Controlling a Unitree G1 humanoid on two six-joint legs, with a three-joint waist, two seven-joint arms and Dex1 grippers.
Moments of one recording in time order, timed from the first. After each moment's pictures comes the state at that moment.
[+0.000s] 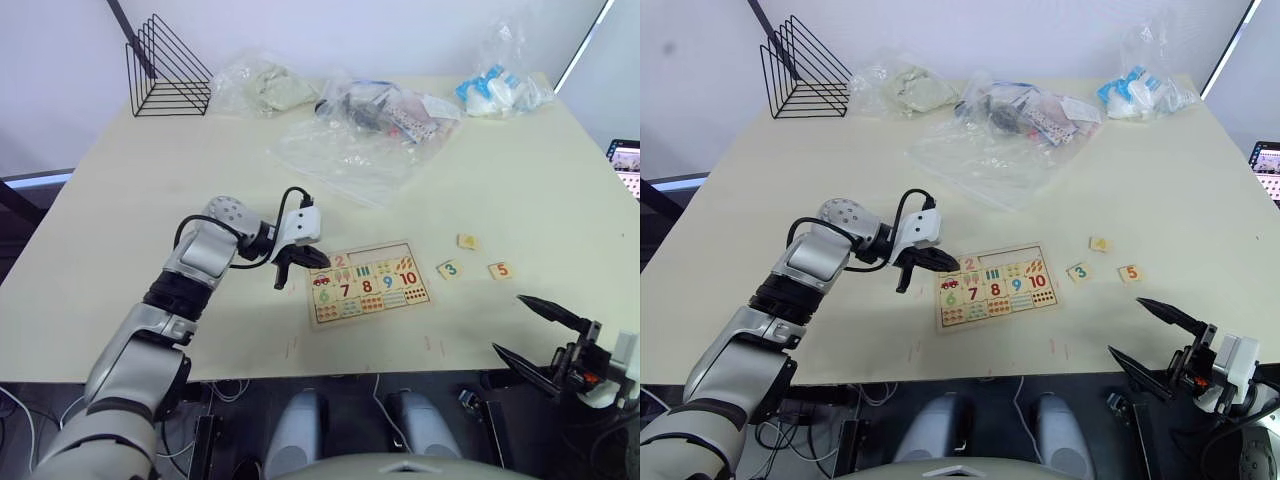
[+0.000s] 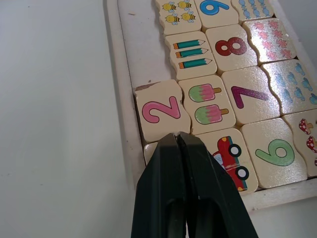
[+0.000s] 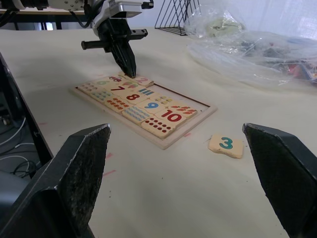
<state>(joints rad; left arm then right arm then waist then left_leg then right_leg) -0.75 0.62 -0.36 0.33 0.00 0.24 -1.40 0.38 -0.49 -0.35 -0.10 0.63 -0.34 1.27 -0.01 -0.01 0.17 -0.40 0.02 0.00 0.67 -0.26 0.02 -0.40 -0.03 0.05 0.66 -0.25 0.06</state>
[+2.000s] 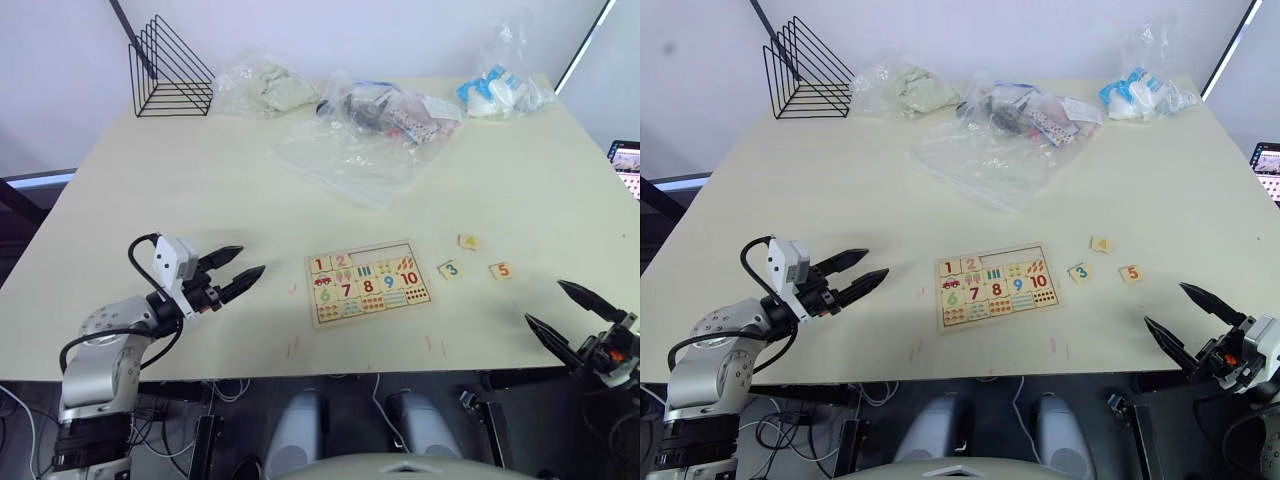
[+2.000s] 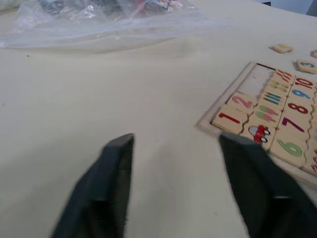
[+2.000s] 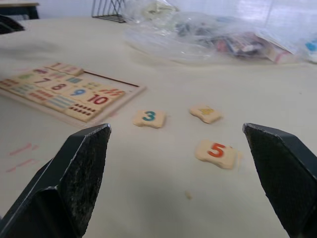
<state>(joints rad) 0.00 0.59 0.32 -0.11 -0.44 0.27 -0.96 0.29 -0.54 -0.45 0.08 0.63 -0.28 1.15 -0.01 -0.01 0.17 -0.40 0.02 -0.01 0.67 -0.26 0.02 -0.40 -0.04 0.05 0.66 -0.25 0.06</state>
